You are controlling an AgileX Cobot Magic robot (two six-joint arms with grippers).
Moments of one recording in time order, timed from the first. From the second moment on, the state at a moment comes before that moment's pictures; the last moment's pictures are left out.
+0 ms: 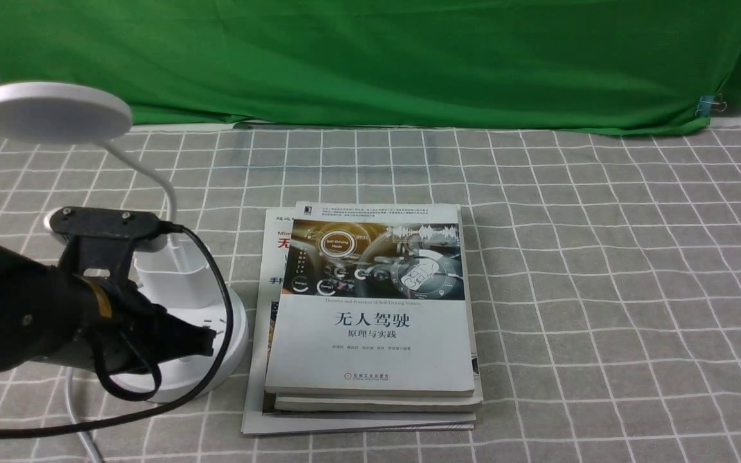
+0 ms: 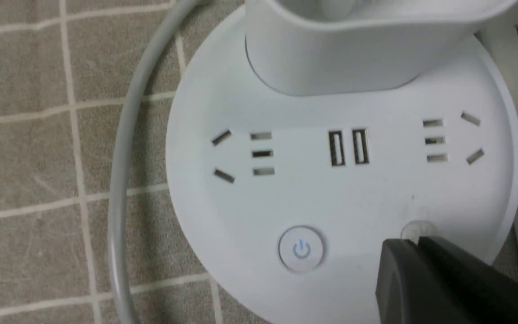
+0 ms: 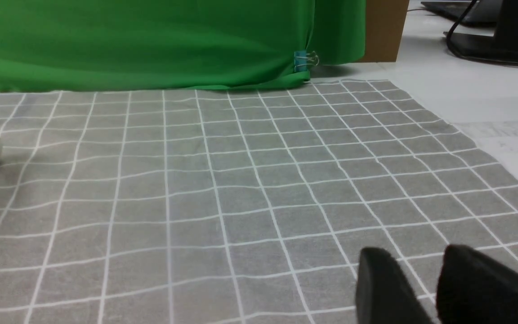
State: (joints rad) right arm -0.12 0.00 0.01 -0.16 0.23 0.11; left arm -0.27 1.43 -0.69 0.11 0.40 -0.21
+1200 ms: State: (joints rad) right arm -0.12 0.00 0.01 -0.16 0.23 0.11; left arm -0.28 1.50 -0.75 0.20 0.45 -0.30
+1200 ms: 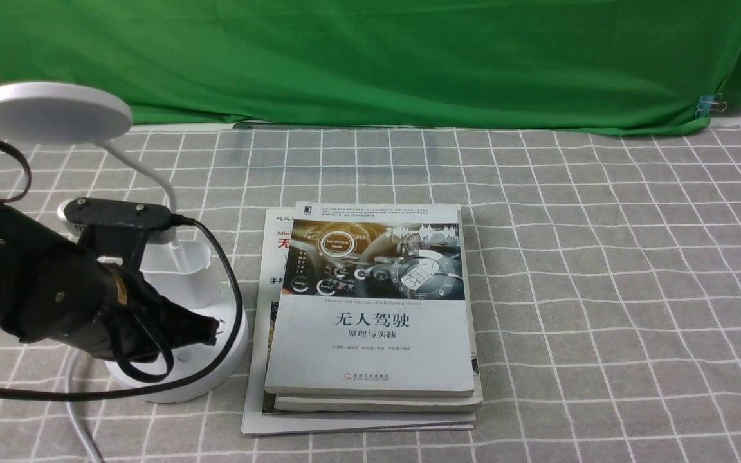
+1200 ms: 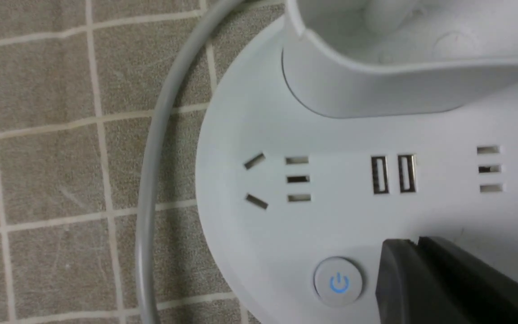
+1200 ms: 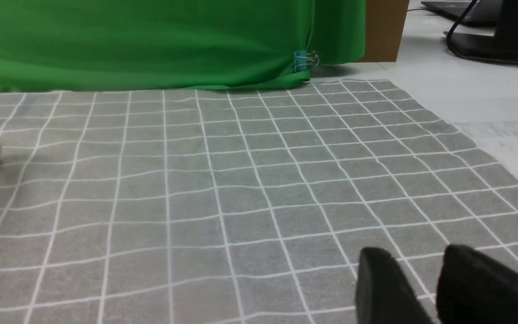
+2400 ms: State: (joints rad) right arm -0.12 0.00 0.01 -0.16 0.23 0.11; left arm -0.34 1.58 -0.80 0.23 0.45 -0.35
